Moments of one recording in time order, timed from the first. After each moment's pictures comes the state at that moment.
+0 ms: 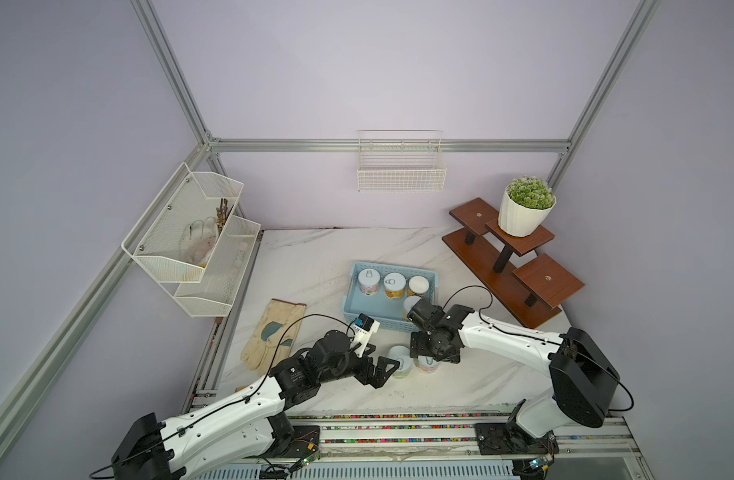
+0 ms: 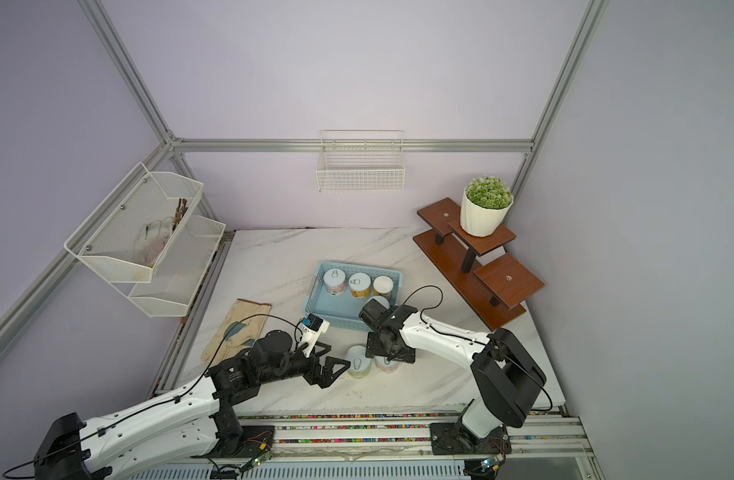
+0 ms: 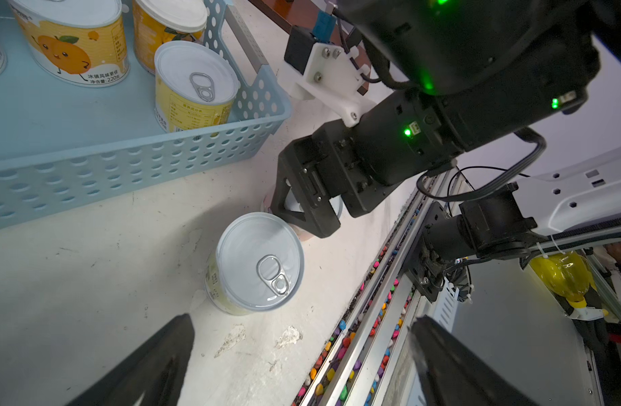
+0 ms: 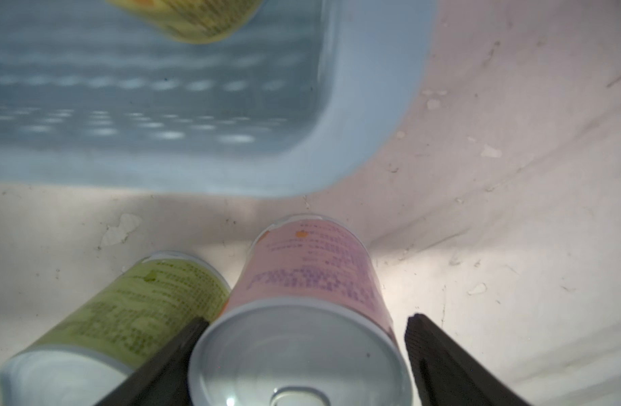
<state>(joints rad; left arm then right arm) -0.91 0.89 0.51 -0.13 0.17 -0.50 0.80 1.54 1.00 -0.86 0.07 0.94</state>
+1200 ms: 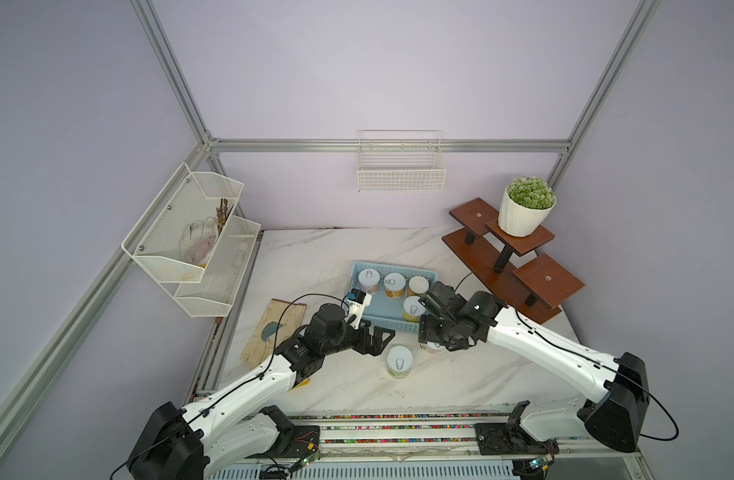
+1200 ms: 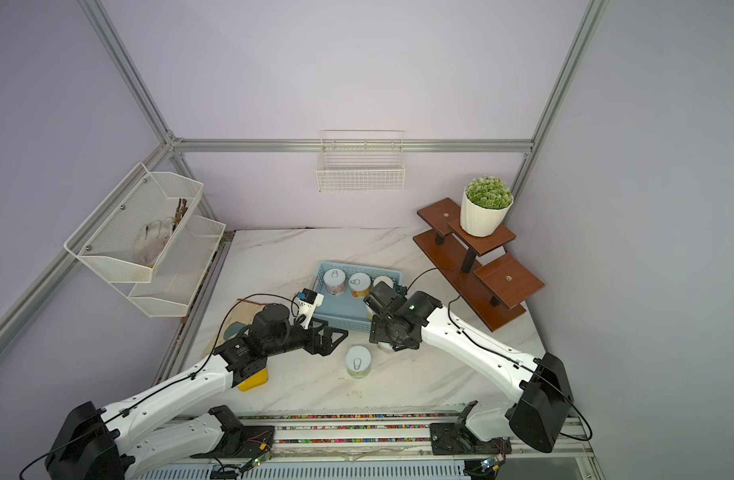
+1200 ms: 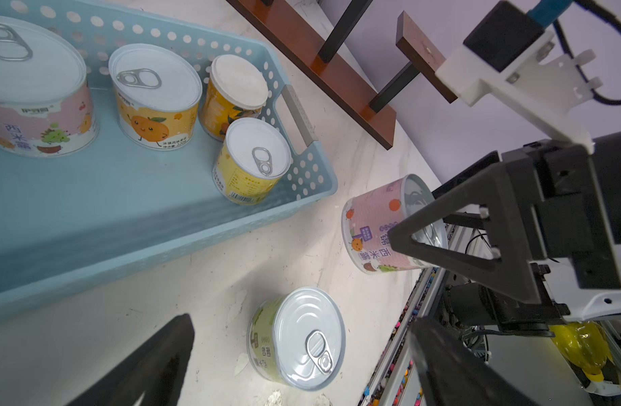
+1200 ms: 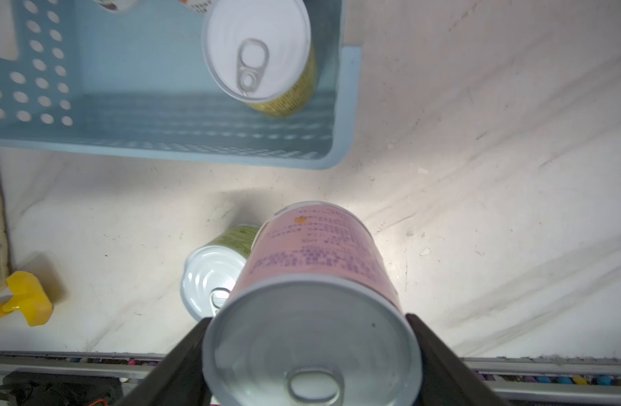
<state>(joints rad) -0.66 1.05 0.62 -0.04 0.31 -0.45 0.80 1.39 1.24 -1.08 0.13 0.91</state>
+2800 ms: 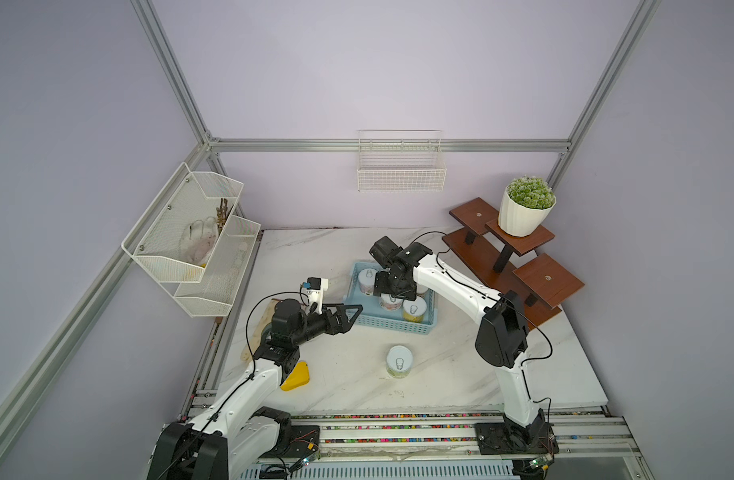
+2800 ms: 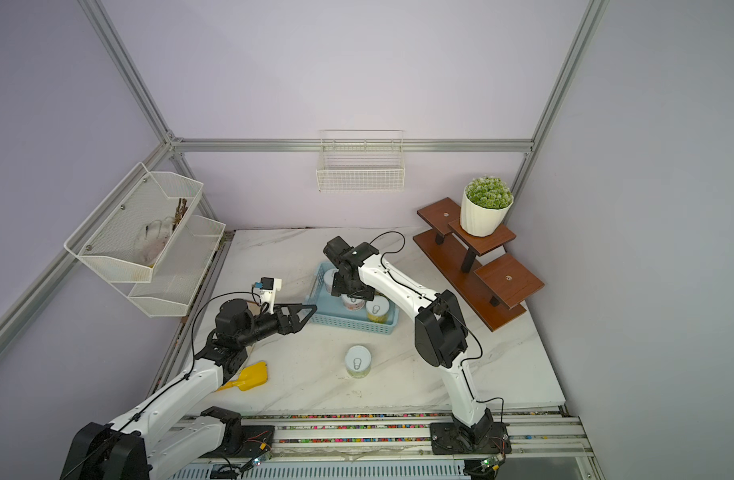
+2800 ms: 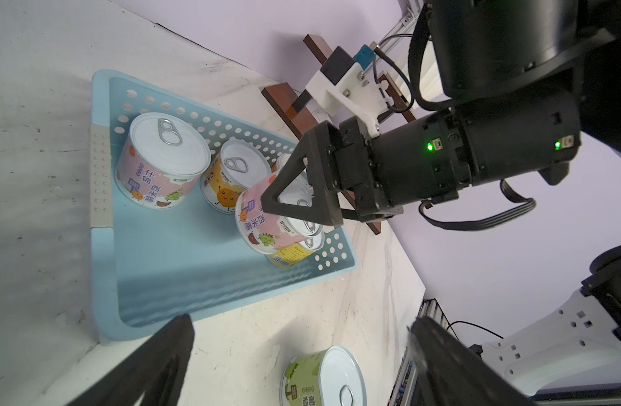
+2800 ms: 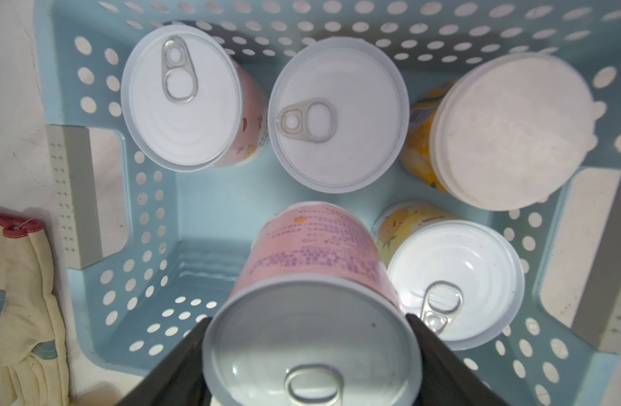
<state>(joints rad) -0.23 1.01 0.44 0.28 0.62 -0.59 0.72 2.14 2.03 -1.15 0.10 0.82</state>
